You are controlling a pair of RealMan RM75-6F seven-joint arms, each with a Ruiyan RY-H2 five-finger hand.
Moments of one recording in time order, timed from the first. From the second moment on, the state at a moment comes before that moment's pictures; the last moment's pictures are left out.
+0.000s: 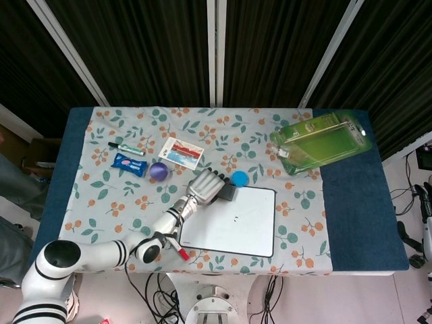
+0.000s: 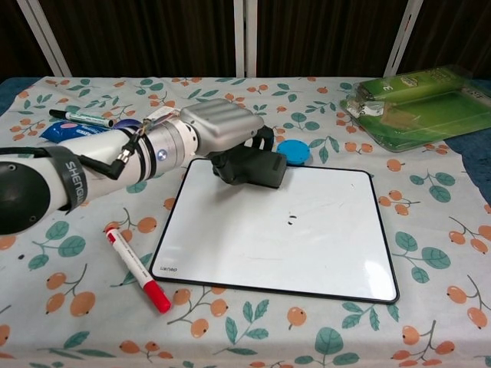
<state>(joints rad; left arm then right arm) -1.02 -1.88 -0.21 -1.15 1.12 0.76 0.53 0.01 -1.12 0.12 -1.52 -1.41 1.52 0.11</state>
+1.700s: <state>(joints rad) -0.66 -1.44 0.10 -1.61 1.35 1.21 0.40 0.03 -1.15 0.11 -1.48 -1.42 1.49 0.11</state>
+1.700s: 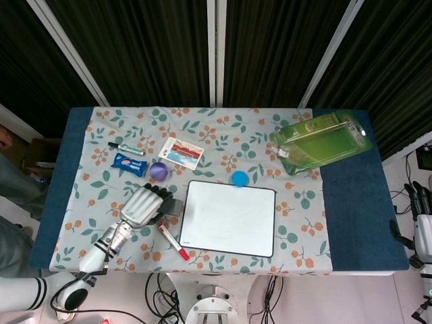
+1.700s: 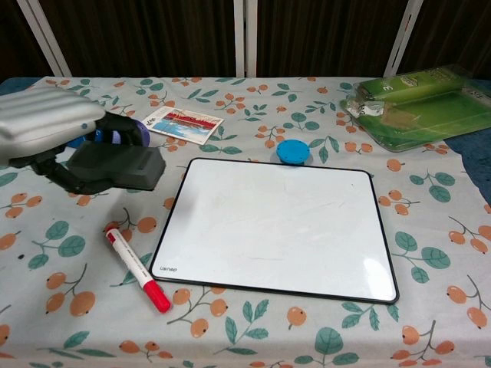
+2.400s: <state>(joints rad) -0.50 -1.47 0.13 -1.17 1.49 1.20 0.03 0.03 -1.15 0.11 -1.52 -1.43 1.50 0.07</state>
